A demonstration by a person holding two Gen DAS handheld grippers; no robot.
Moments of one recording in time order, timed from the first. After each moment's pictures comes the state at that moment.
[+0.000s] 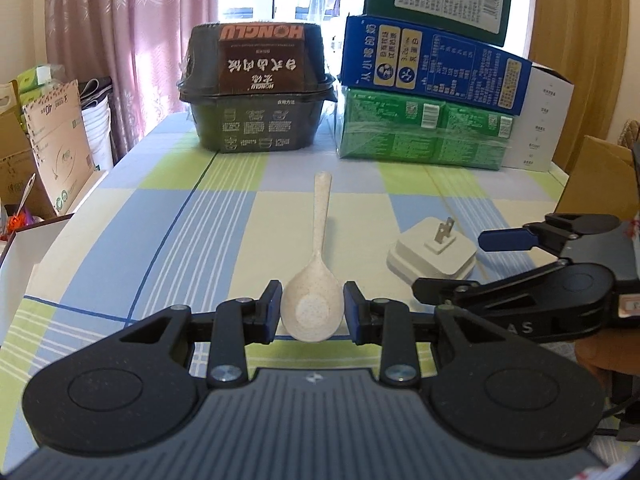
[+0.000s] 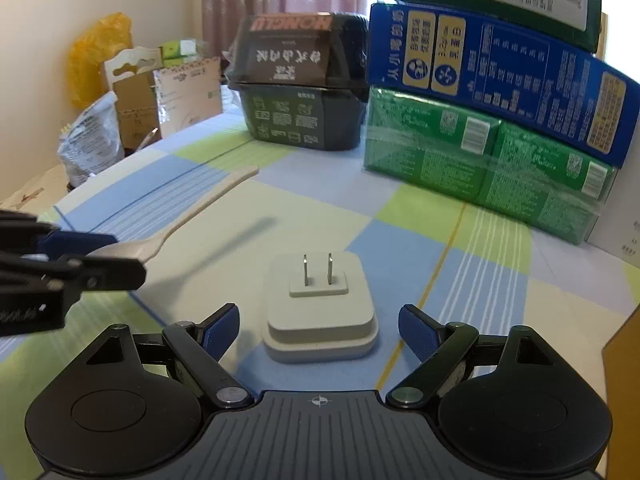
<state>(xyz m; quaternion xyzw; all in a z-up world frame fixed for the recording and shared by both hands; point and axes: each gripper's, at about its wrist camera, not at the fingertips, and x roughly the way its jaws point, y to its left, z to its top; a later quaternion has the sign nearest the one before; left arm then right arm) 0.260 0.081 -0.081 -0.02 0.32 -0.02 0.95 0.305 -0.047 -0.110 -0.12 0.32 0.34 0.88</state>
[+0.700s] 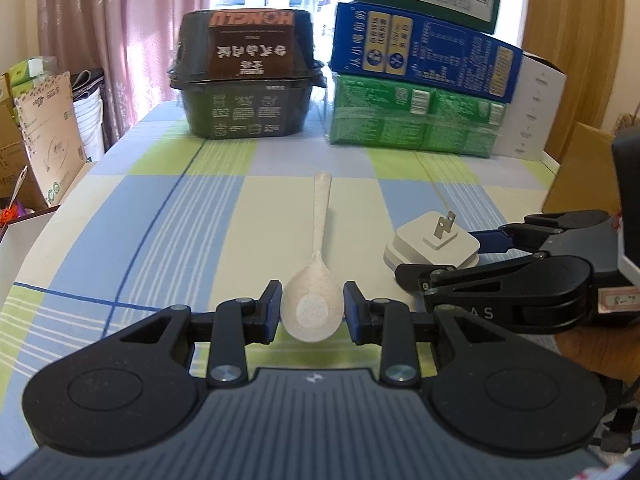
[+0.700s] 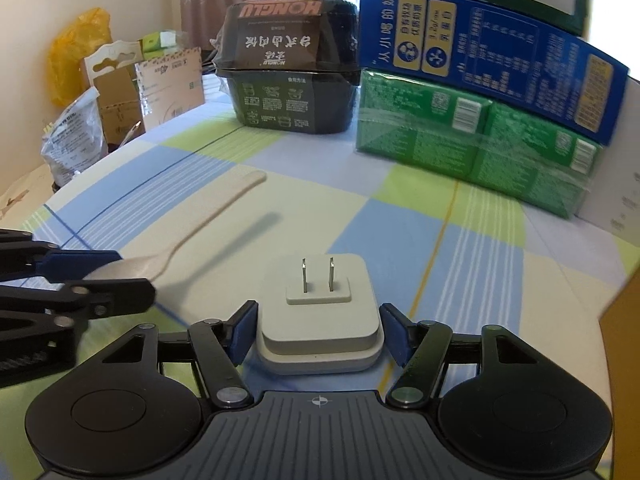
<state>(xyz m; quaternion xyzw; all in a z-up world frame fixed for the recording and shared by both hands) 0.254 0.073 -0.086 -0.02 0.33 -0.03 0.94 0.280 -0.049 -0.105 -0.11 0.34 0.31 0.88</state>
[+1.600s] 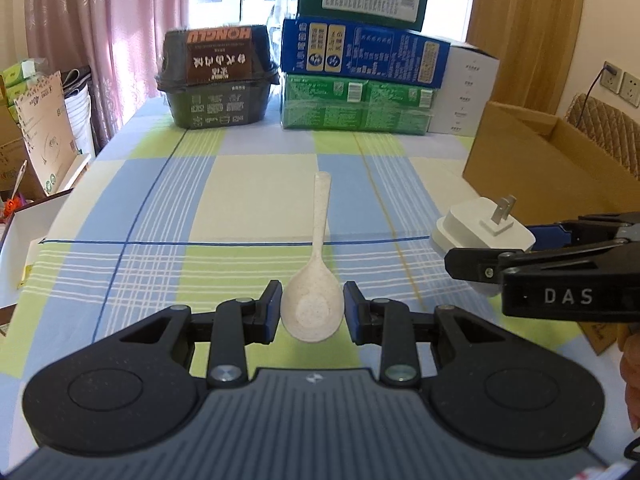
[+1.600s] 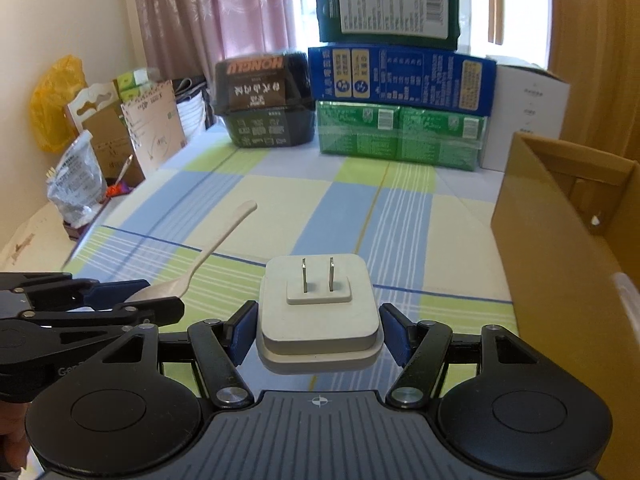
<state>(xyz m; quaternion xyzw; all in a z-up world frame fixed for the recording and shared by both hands) 0.153 0.039 -0.031 -0.02 0.35 -0.06 0.93 0.145 -0.119 -0.009 -0.04 0.35 0.26 0.90</state>
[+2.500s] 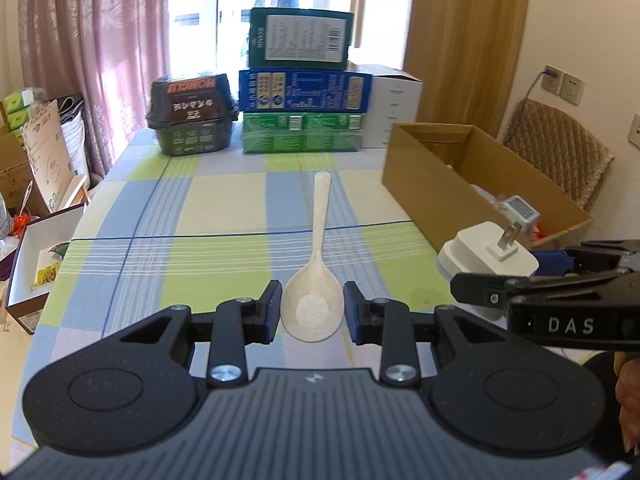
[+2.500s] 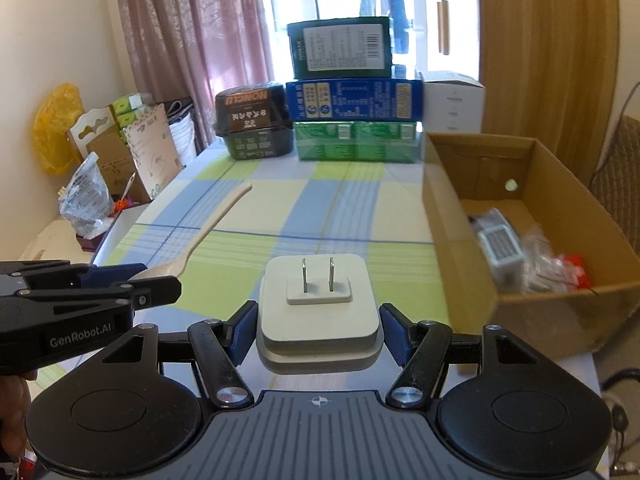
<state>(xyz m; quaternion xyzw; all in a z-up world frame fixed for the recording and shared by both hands) 0.022 -0.020 0.054 0.00 0.33 -0.09 0.94 0.013 -0.202 0.057 -0.02 0.35 0.21 0.91</state>
